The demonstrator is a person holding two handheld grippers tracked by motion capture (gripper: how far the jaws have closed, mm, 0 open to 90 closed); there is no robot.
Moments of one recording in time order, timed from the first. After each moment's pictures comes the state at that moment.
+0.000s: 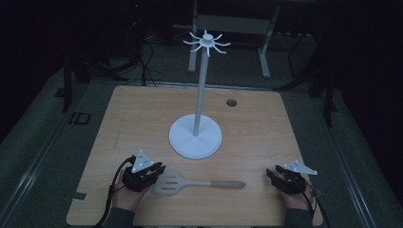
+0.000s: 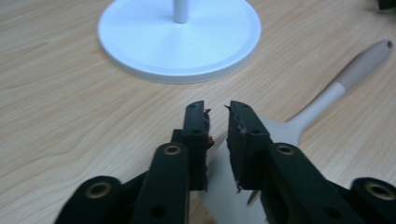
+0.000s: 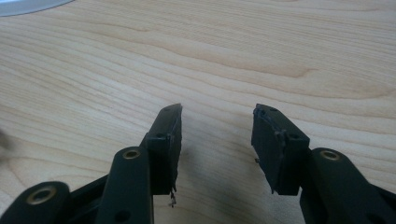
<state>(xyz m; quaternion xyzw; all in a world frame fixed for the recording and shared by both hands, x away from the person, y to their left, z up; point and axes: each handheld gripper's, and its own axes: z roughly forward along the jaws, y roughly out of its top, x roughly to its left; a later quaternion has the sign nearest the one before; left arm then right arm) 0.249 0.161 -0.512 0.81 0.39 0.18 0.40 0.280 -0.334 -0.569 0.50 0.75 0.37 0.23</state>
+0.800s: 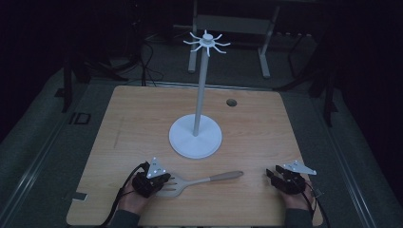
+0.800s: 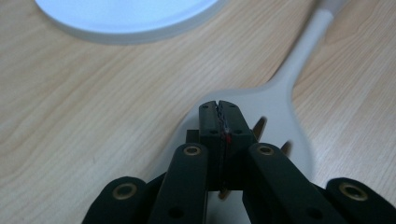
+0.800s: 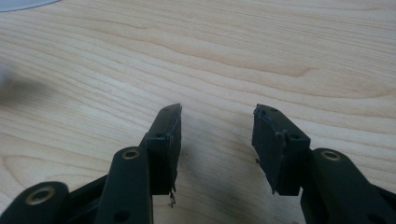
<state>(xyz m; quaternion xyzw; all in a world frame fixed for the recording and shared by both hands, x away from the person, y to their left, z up) 0.247 0.140 -0.539 0.86 0.35 0.15 0.33 0.280 -0.333 -0.569 0.50 0.75 0.36 0.23</state>
